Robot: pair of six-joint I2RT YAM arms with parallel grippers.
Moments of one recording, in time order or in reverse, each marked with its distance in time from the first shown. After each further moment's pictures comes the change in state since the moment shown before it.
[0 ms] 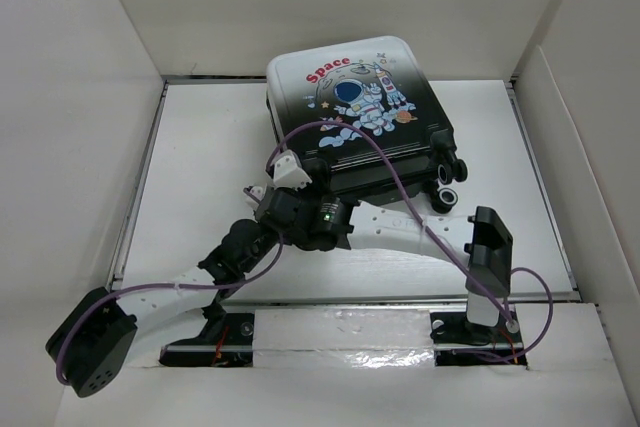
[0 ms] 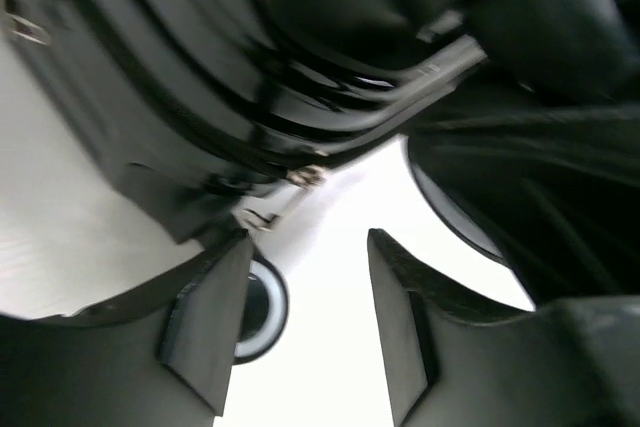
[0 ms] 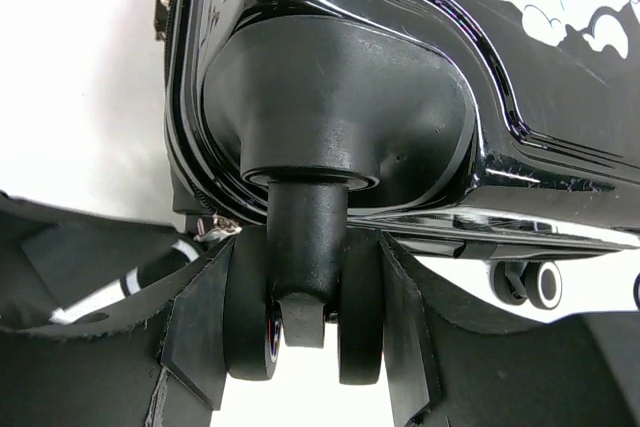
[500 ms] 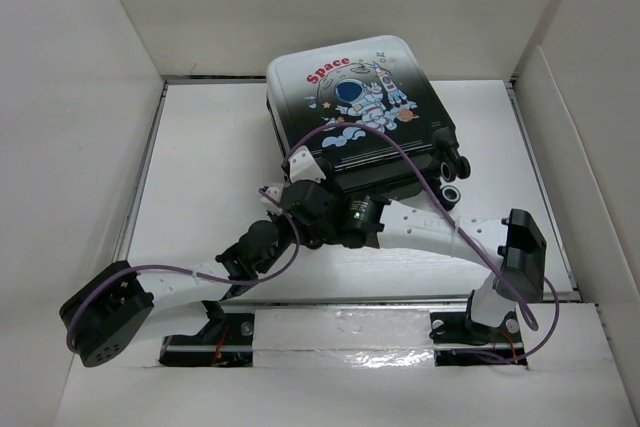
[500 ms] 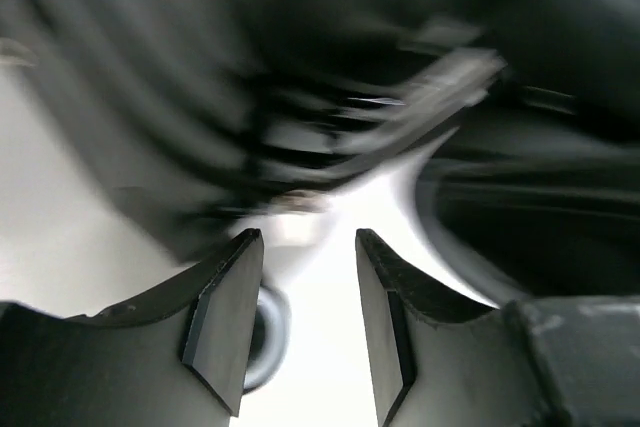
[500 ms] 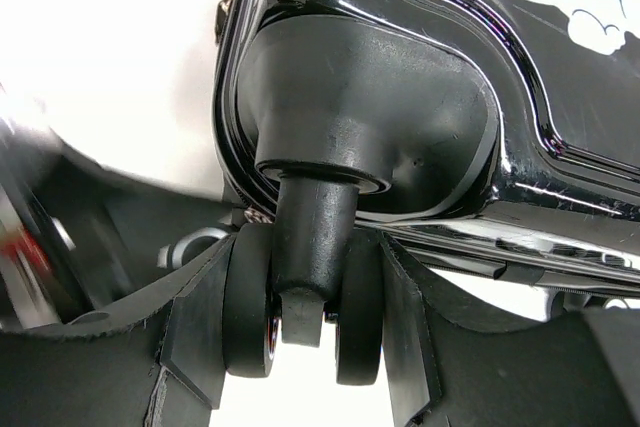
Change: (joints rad) left arm -0.097 0.158 0.045 0.100 -0.166 0.014; right arm -0.043 -0.181 -0.199 0.206 -0.226 -0.105
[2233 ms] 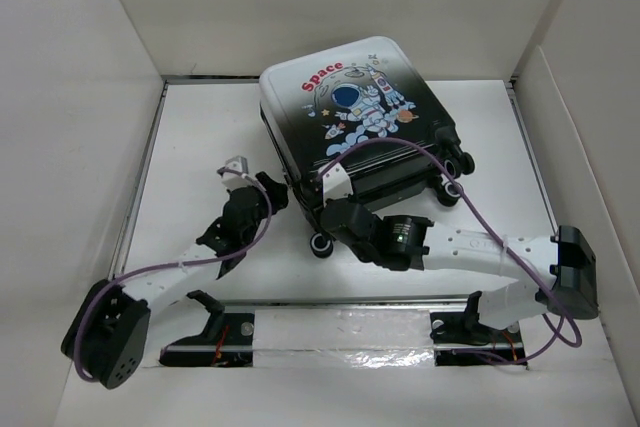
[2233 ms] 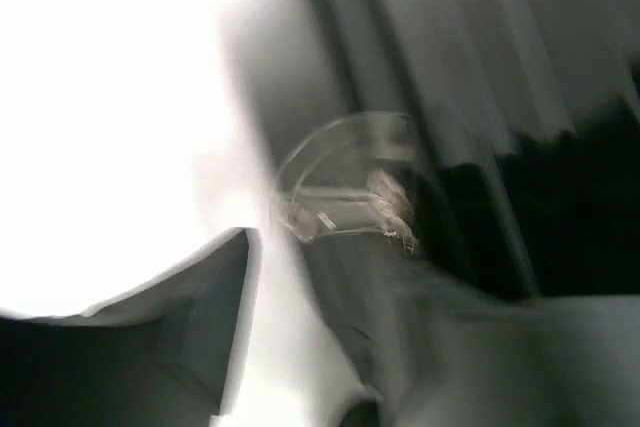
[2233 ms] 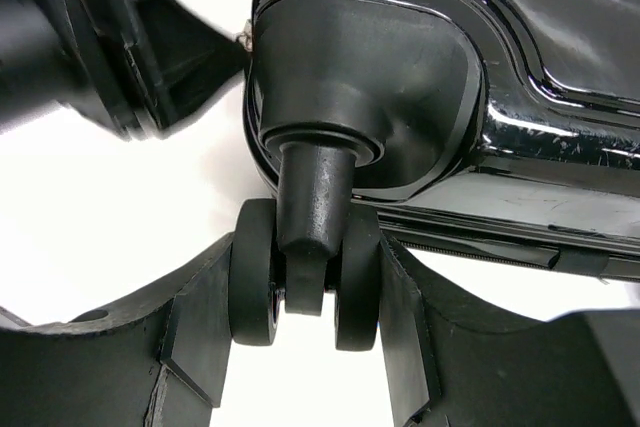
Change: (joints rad) left arm 0.275 -0.008 0.156 -0.325 -0.023 -0.079; right arm 0.039 -0.278 -0.340 0.222 -0.115 0.059
